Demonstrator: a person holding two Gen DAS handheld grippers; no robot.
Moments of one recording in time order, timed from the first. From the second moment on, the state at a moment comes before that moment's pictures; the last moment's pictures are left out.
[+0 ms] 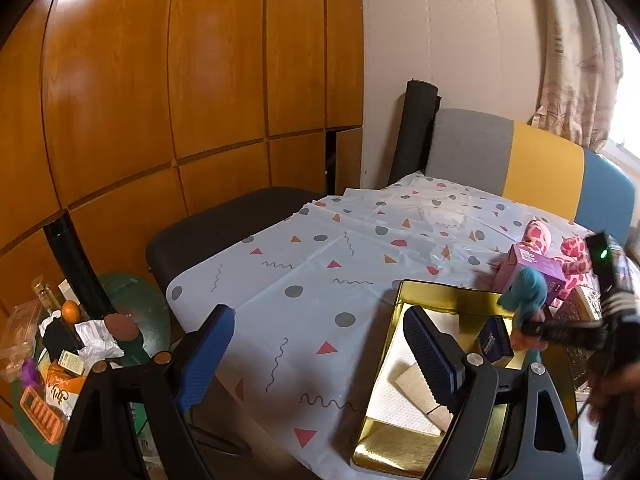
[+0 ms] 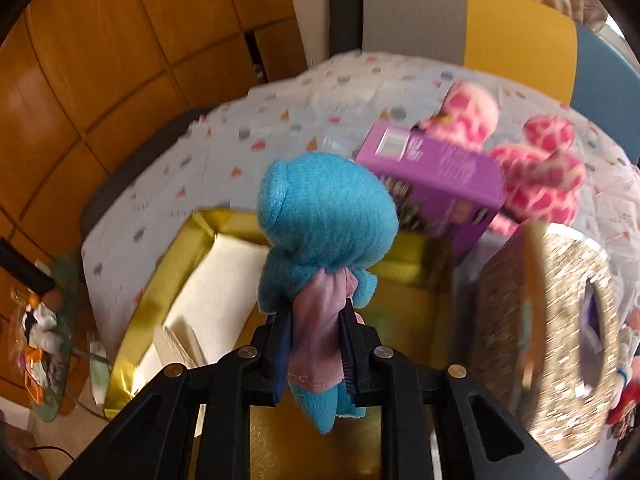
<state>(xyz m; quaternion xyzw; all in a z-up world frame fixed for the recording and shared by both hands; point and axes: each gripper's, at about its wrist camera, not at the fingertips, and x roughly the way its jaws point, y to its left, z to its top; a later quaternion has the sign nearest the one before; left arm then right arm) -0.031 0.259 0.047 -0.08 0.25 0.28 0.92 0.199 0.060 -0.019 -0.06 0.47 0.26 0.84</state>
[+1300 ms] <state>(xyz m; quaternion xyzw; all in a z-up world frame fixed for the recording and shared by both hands) -0.026 0.211 0.050 -0.05 0.27 0.21 0.94 0.165 0.050 -0.024 -0.04 0.47 0.24 0.85</state>
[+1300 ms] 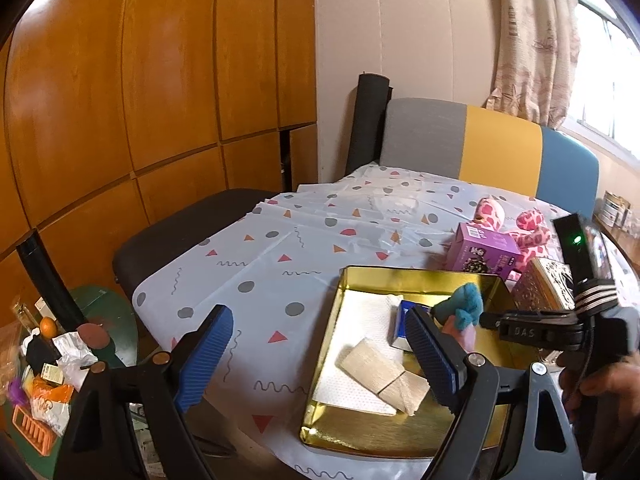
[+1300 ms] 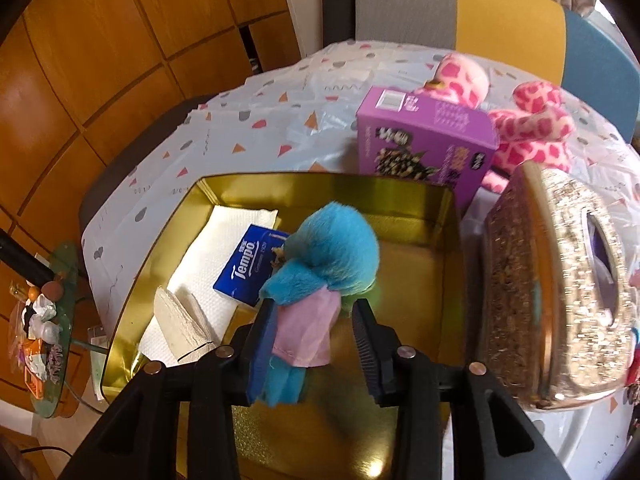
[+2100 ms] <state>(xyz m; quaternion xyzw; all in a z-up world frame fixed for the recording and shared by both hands) 0.037 0.051 0.036 0.04 0.31 -0.01 0.95 0.133 -0.169 0.024 0.03 0.40 0.09 0.91</state>
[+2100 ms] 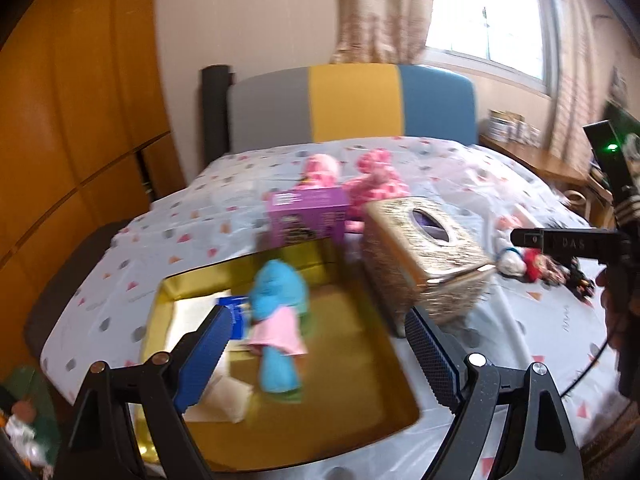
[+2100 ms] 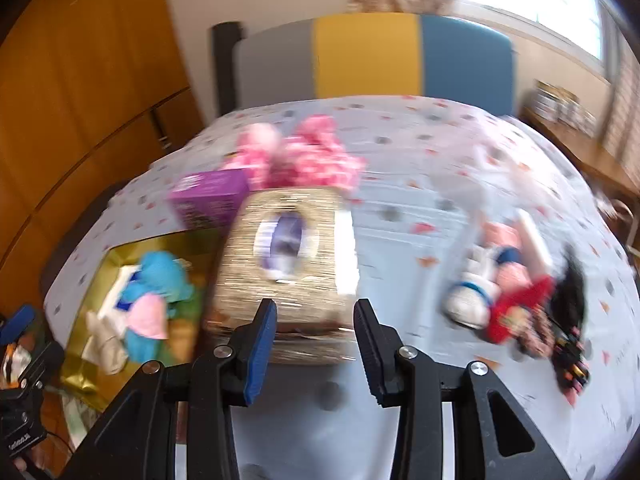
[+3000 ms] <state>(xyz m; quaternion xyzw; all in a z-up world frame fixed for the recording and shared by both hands) 0.129 -0.168 0.018 0.10 0.38 -0.22 0.89 0.101 -0.430 -0.045 0.28 0.39 -0.18 0.86</state>
